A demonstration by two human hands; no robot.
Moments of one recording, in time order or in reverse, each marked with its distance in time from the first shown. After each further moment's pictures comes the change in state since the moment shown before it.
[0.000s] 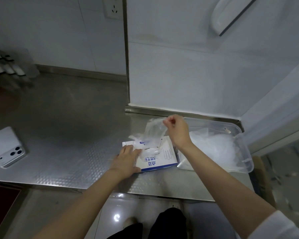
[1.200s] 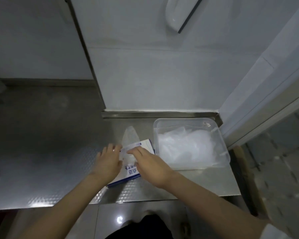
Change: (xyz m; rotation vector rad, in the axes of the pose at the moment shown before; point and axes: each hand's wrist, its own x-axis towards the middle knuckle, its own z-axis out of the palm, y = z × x) left_hand 0.003 0.042 -0.034 0.082 0.151 -0.028; right_hand -0.066 0.031 -0.013 -0.441 -0.514 -0.442
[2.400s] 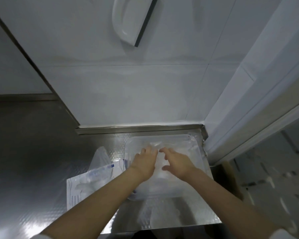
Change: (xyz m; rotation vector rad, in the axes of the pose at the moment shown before) left_hand 0.104 0.178 0.027 0.145 -0.166 0.288; right_hand -0.027 0.183 -0.064 -0.081 -0.133 0.370
